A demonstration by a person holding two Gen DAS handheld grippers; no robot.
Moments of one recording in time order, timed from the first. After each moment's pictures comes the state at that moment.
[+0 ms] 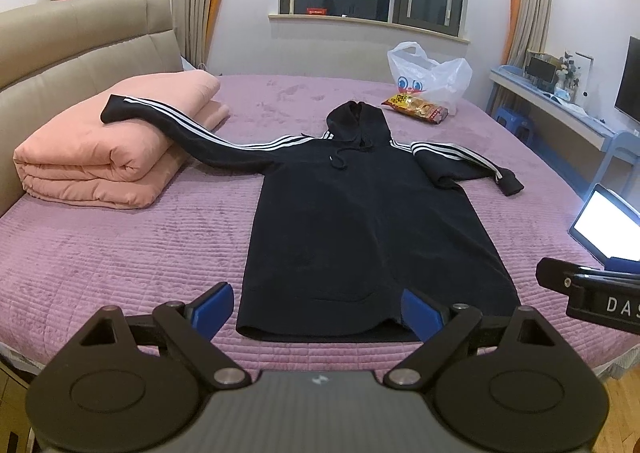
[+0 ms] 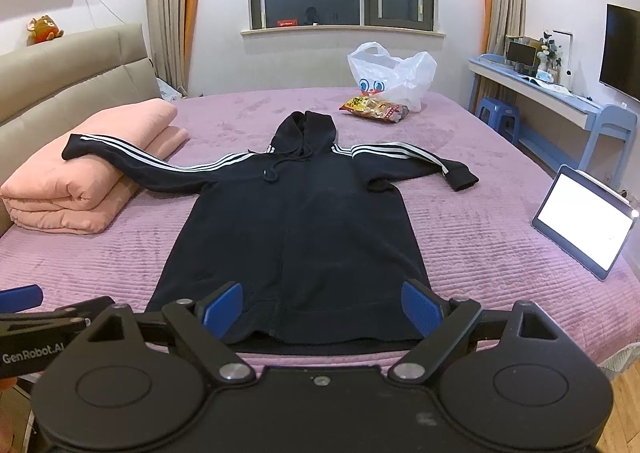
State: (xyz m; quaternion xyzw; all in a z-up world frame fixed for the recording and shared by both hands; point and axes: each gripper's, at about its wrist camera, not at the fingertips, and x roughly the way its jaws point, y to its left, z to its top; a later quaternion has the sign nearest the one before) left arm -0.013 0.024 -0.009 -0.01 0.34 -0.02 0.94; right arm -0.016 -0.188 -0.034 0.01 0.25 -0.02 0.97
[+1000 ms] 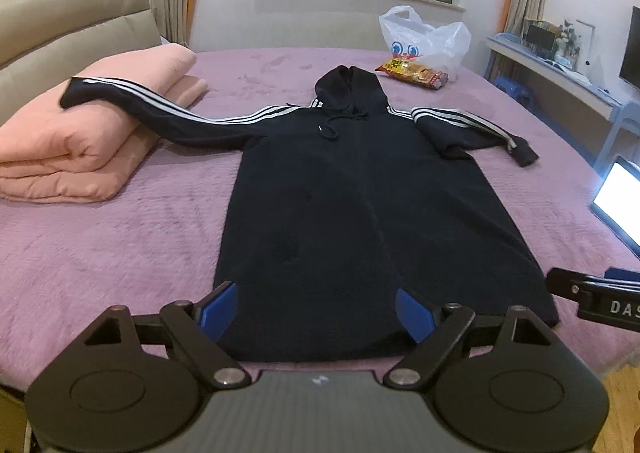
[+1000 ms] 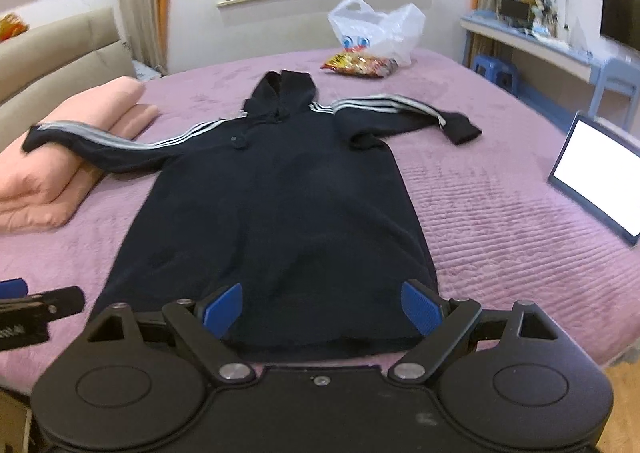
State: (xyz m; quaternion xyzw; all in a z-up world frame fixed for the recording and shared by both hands) left arm 0.095 0.004 -0.080 0.01 0.37 -0.04 0.93; right arm 0.089 -0.240 -0.110 0.08 0.31 -0.02 0.95
